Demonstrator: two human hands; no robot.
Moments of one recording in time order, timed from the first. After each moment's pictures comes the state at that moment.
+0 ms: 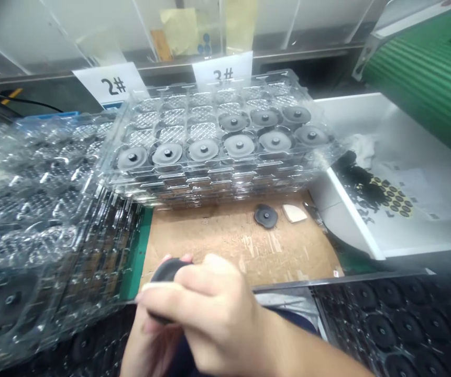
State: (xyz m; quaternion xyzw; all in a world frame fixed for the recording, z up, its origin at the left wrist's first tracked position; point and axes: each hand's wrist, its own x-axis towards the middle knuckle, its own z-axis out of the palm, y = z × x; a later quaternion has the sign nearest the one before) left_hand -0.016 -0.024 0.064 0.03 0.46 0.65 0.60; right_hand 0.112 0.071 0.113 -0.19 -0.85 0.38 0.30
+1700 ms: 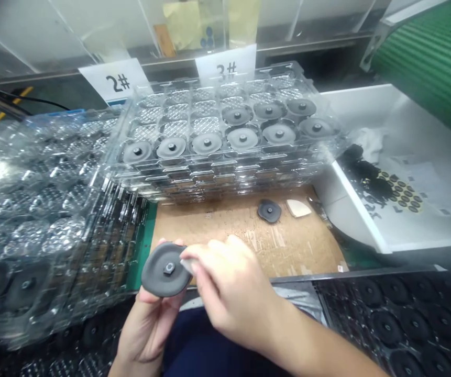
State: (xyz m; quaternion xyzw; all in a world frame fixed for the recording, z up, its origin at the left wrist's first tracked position) left_hand -0.027 -0.022 0.060 0.01 0.37 0.70 0.61; right_hand 0.103 0.051 0.105 -0.26 -0.86 0.34 0.26
